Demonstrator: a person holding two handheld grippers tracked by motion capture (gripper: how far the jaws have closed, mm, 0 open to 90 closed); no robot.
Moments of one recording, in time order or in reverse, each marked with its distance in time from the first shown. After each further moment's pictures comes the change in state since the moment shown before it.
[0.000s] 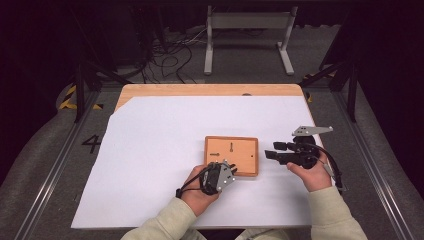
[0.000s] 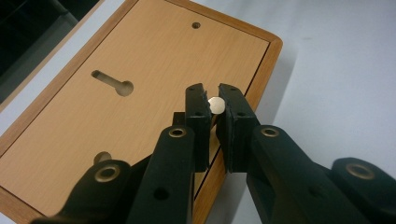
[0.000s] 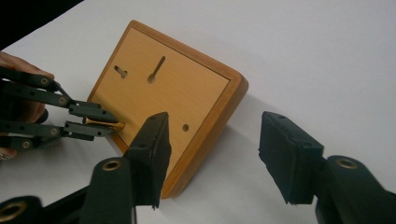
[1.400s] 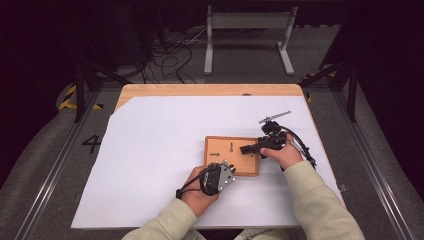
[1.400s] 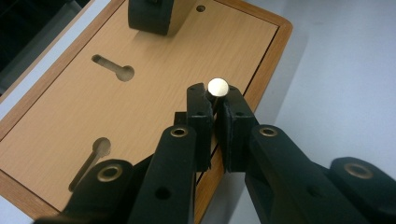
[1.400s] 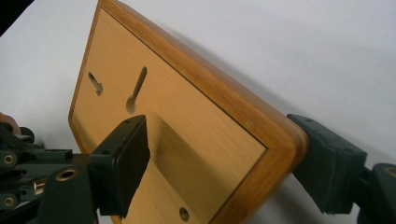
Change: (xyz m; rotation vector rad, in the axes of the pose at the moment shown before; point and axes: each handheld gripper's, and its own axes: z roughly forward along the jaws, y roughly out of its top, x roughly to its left) left arm -0.002 -0.003 0.003 0.037 0.017 -0.027; right arm -0.017 0.032 0.096 0.226 0.138 0.104
